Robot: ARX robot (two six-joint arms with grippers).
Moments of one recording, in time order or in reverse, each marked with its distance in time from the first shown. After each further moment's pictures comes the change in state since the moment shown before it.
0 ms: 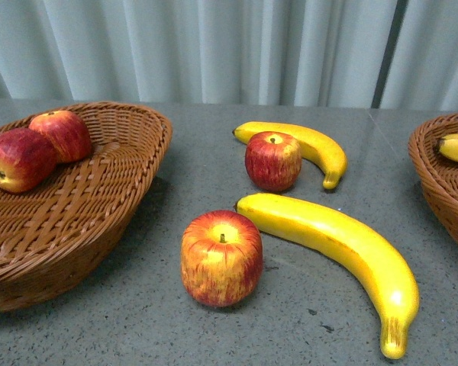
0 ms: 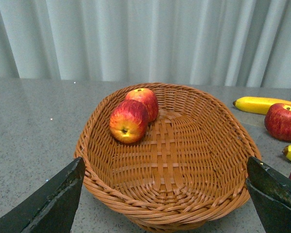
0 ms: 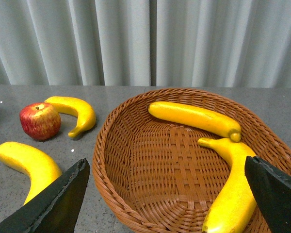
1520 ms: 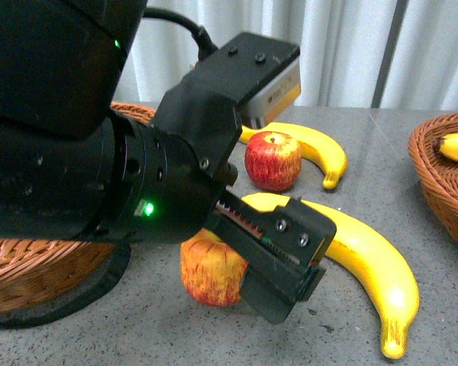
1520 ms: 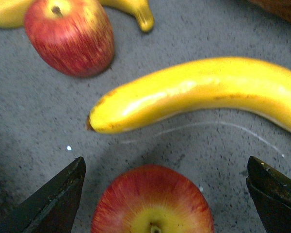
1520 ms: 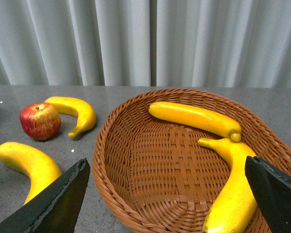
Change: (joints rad) left arm -0.557 1.578 0.802 0.114 0.094 0.210; right arm 0.000 0.000 0.000 0.002 0.000 0.000
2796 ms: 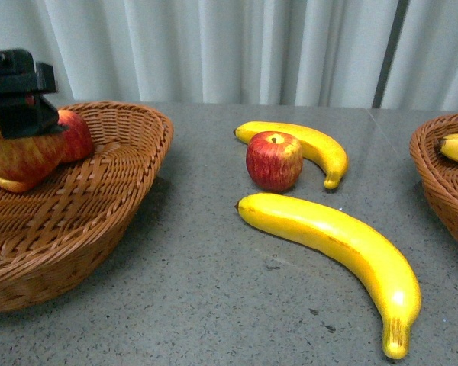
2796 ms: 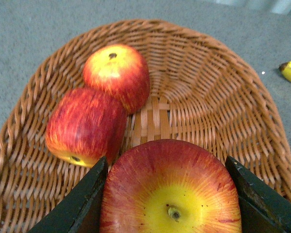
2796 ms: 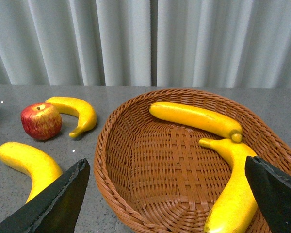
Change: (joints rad) left arm 0.447 -0.153 -0.027 0.012 -0.190 -0.359; right arm 0.000 0.000 0.000 0.000 0.000 0.000
